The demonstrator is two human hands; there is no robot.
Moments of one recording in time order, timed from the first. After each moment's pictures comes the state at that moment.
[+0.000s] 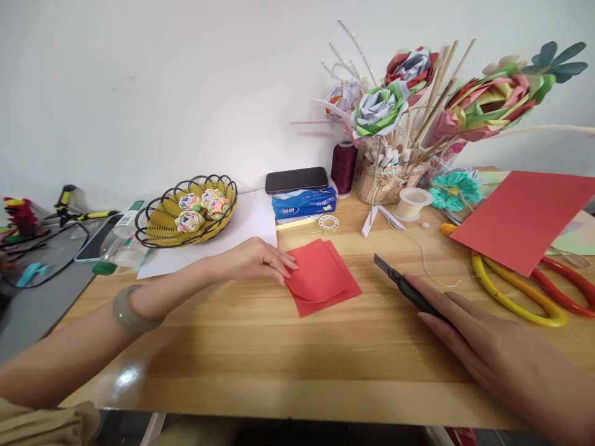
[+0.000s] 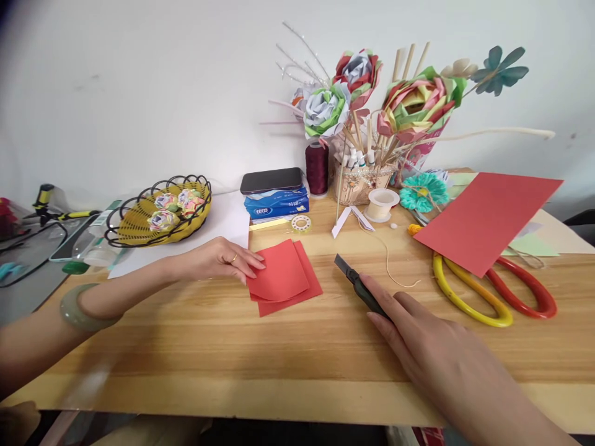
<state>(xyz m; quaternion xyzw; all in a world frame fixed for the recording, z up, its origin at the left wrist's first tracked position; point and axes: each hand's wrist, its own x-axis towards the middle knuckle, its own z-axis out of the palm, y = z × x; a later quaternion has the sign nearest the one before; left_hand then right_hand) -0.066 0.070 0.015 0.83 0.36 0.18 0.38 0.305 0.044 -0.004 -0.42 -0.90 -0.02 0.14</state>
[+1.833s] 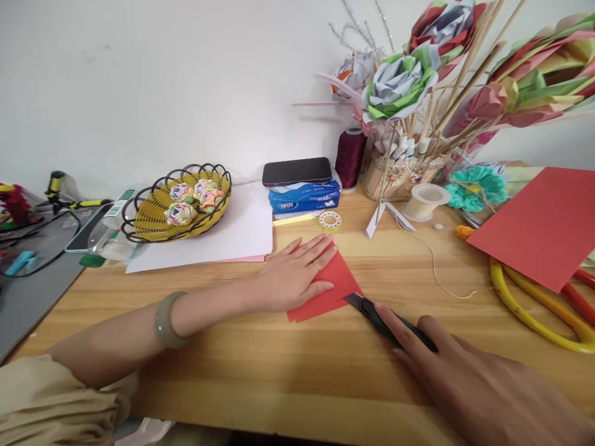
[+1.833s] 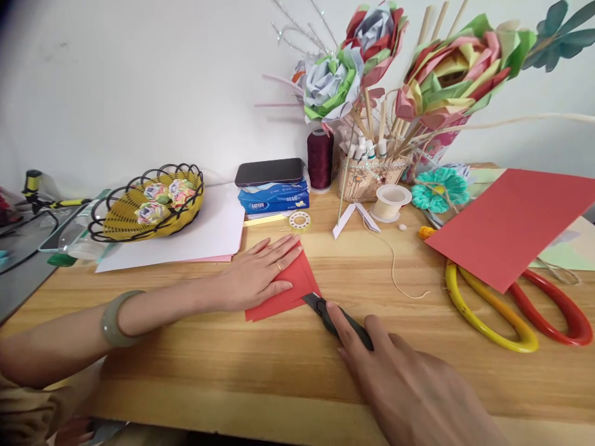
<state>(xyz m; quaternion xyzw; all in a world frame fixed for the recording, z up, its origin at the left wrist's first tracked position) 0.016 0.064 -0.012 0.87 0.49 -0.04 0.10 0.293 0.024 -0.013 -0.27 -0.94 -0.16 0.10</state>
